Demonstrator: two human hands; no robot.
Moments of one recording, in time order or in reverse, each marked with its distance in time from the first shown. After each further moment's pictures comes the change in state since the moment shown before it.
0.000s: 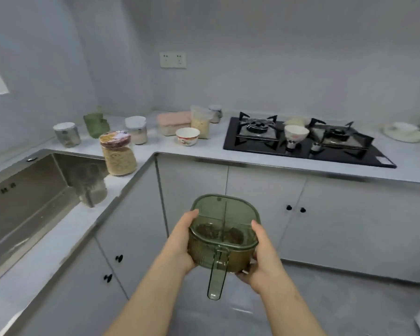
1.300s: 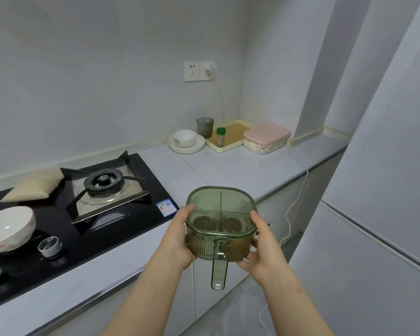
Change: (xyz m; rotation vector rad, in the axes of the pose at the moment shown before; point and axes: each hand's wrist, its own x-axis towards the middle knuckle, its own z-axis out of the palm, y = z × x) left_hand 0.282 -0.186 0.668 0.415 -0.476 -0.359; right_hand 0.181 -0.474 -0.451 0.525 0.516 -0.413
